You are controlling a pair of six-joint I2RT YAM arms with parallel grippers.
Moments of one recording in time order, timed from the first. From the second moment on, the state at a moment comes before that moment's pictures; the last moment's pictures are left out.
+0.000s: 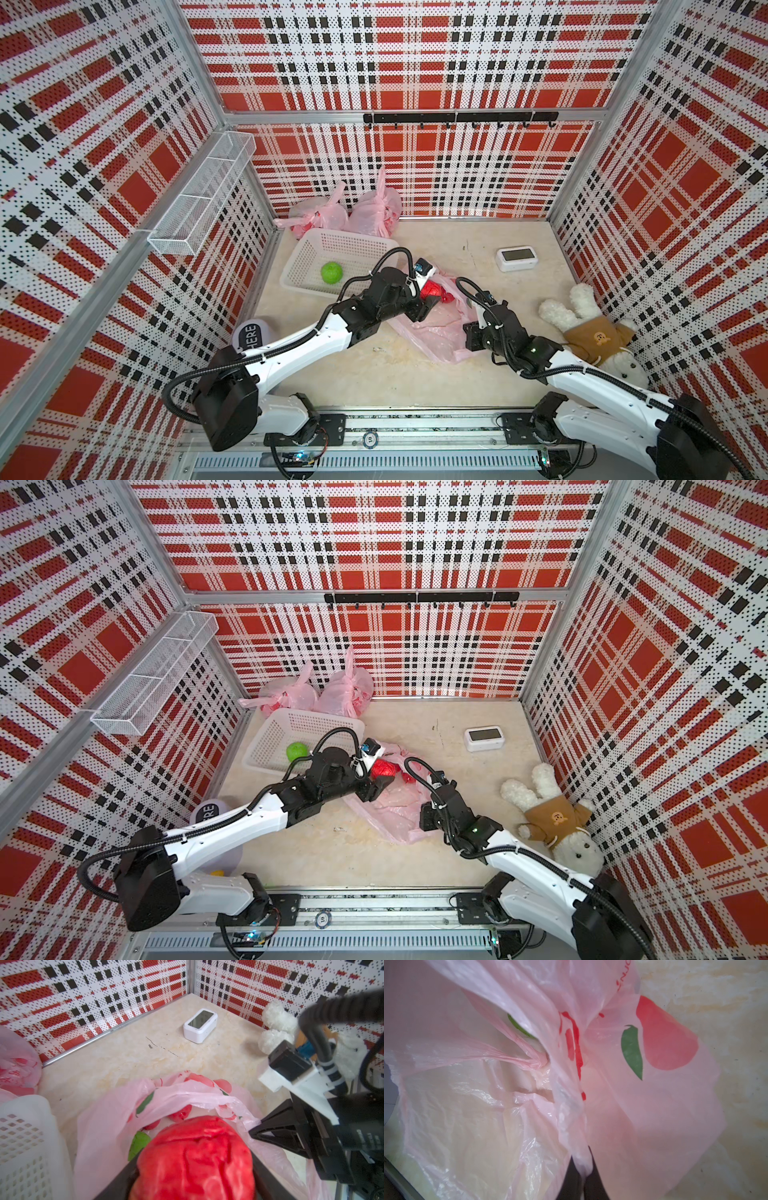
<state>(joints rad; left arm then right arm) -0.80 1.34 0.96 -0.06 0.08 -0.01 0.68 1.00 0.47 -0.21 0.08 0.49</state>
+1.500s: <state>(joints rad) -0.17 1.65 1.20 -0.17 0.28 -0.18 0.68 1.15 0.57 -0.22 0.02 0.60</state>
